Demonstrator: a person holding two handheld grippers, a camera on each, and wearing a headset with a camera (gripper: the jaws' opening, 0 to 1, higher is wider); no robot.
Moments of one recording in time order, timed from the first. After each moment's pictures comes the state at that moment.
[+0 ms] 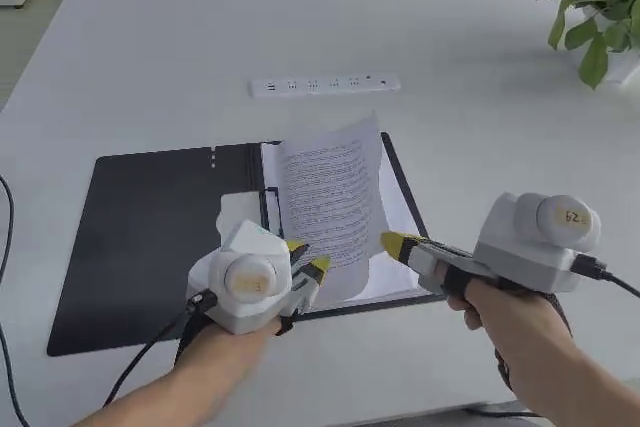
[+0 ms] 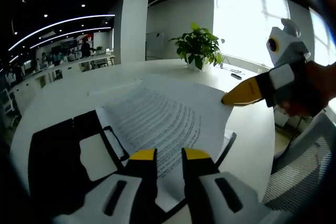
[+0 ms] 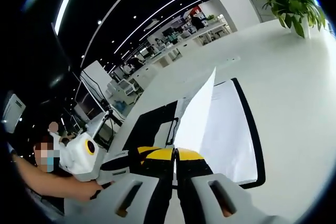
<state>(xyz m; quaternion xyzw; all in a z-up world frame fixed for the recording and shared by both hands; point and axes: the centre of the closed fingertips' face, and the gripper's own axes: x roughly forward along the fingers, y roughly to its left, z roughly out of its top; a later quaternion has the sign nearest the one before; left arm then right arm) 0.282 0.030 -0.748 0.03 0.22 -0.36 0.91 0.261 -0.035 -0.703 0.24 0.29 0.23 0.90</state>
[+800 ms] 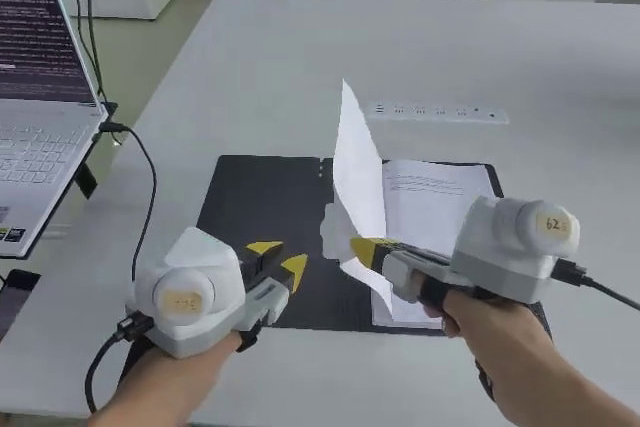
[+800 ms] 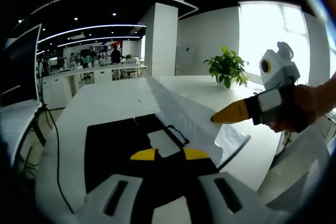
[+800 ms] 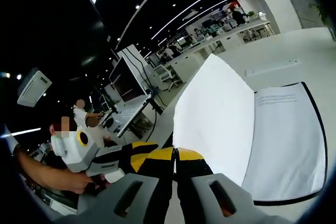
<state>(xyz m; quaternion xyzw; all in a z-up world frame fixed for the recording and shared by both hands) 0.251 0.190 -0.695 0.00 0.18 -0.24 0.95 0.253 0.128 -0.680 0.20 0.28 0.38 0.86</state>
